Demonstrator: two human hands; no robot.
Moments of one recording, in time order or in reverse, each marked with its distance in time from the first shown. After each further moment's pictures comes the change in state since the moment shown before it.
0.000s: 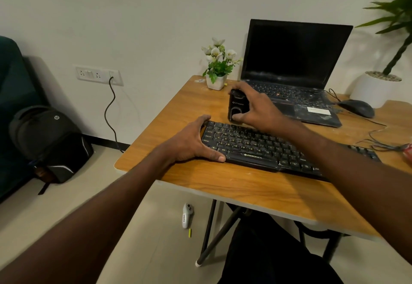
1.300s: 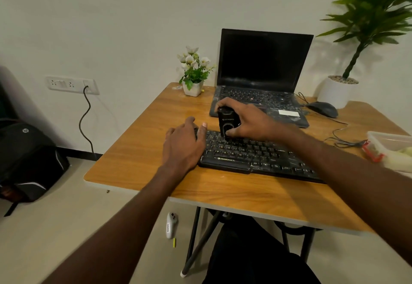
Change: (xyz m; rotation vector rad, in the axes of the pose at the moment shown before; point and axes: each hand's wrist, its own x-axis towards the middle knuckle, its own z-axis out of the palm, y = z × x) left_hand 0.008 0.050 0.065 0.408 0.589 0.043; right_hand -0.035 0.013 -0.040 -0.017 -0.163 0.024
